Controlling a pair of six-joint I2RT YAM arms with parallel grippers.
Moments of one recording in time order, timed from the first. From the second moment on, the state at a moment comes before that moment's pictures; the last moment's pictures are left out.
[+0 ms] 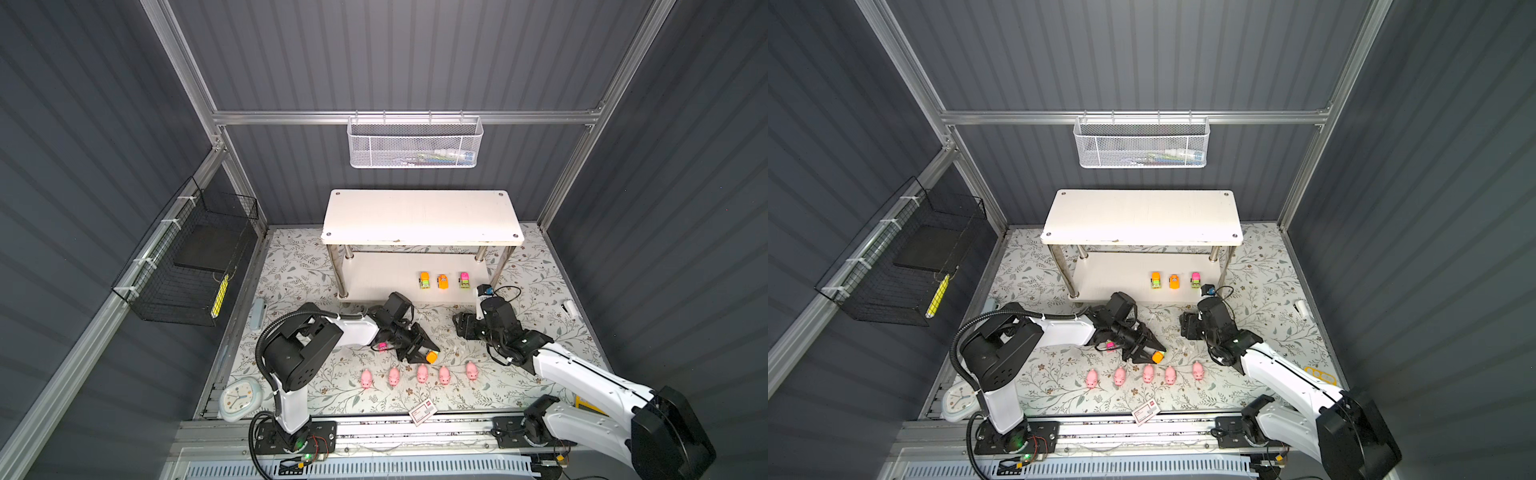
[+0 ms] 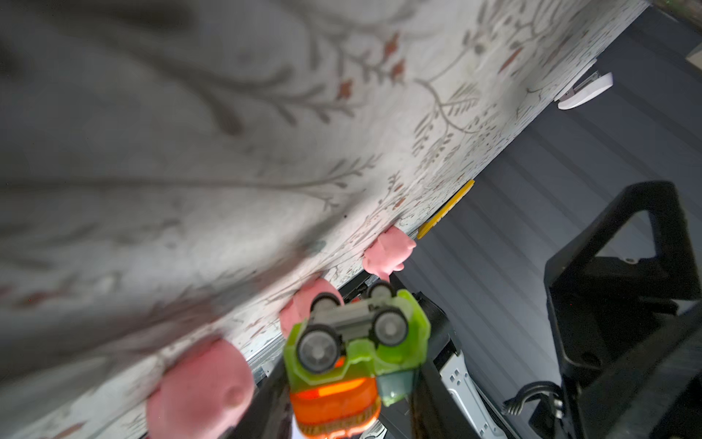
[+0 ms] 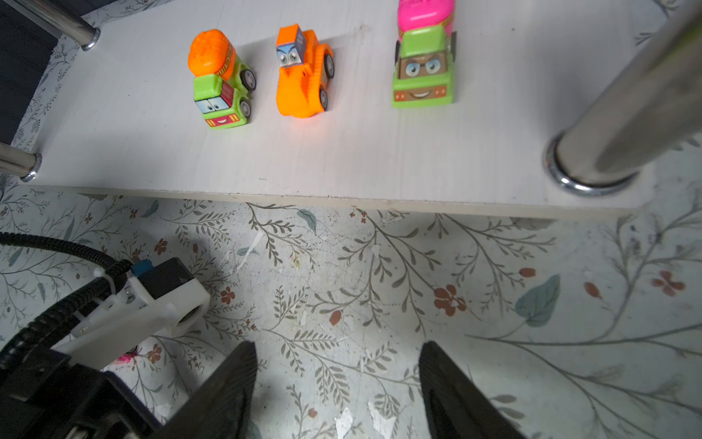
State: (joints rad) left arm -0.80 1.85 0.92 -0.01 0.88 -1.43; right arm 0.53 1.08 0.50 -0.15 0.07 0.50
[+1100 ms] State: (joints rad) left arm -0.76 1.63 1.10 -0.49 0.61 -1.08; right arm 0.52 1.06 0.49 -0.15 -0.11 0.44
